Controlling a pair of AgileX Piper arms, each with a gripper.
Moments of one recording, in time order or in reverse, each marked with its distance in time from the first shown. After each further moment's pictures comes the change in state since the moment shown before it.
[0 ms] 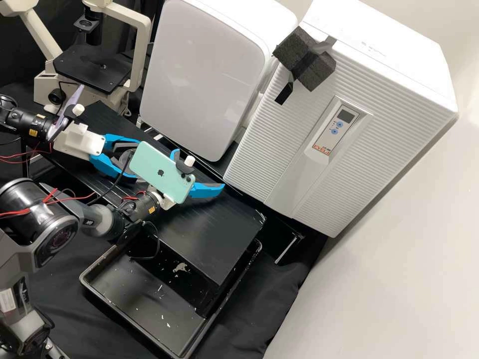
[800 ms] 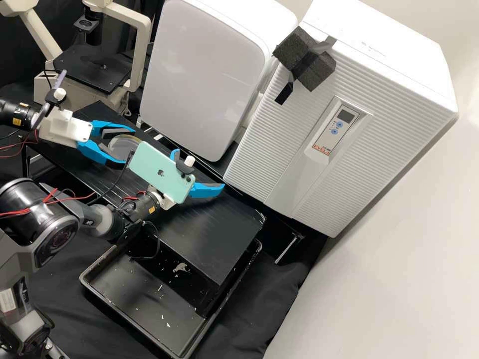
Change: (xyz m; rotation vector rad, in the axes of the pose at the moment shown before) left arm -0.034 0.016 0.001 0.000 0.025 0.060; right arm 0.000 0.000 0.000 0.000 0.000 0.000
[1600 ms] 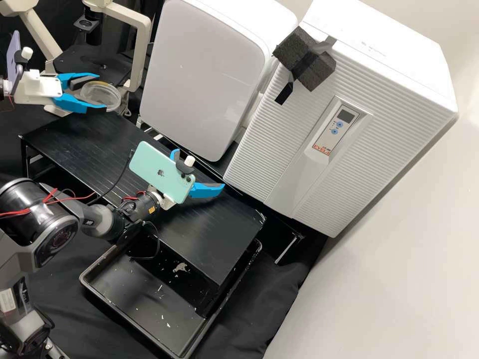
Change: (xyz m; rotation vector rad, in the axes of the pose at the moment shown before) left arm -0.081 0.020 -0.046 0.027 0.295 0.157; right arm 0.000 0.000 0.000 0.000 0.000 0.000
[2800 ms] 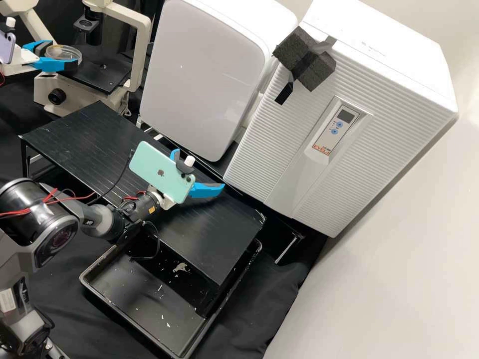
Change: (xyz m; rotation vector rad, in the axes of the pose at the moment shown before) left arm -0.038 -0.007 -0.139 -0.165 0.549 0.095; right arm 0.000 0.000 0.000 0.000 0.000 0.000
